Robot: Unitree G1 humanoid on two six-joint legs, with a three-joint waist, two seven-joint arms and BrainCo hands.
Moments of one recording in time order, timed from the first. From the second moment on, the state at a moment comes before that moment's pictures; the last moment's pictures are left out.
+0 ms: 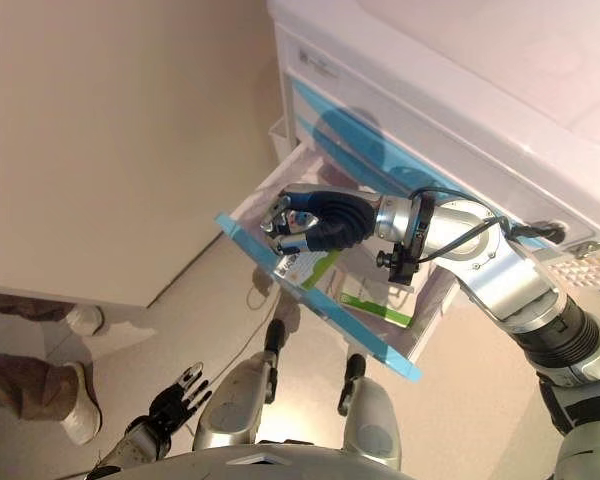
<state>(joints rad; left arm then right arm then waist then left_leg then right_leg) 0.08 0.27 -0.02 1.00 -0.94 0.03 -0.22 -0.61 -0.85 0.34 -0.52 0.30 0.08 0.58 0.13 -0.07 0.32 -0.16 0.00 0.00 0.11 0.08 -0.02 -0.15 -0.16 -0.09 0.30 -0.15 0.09</state>
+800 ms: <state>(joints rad) 0.15 0.24 0.06 1.13 -0.86 0.00 -0.22 -0.57 -0.94 0.08 -0.51 0.30 0.07 0.31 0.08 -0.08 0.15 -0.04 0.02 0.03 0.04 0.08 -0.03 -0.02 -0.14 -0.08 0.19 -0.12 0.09</state>
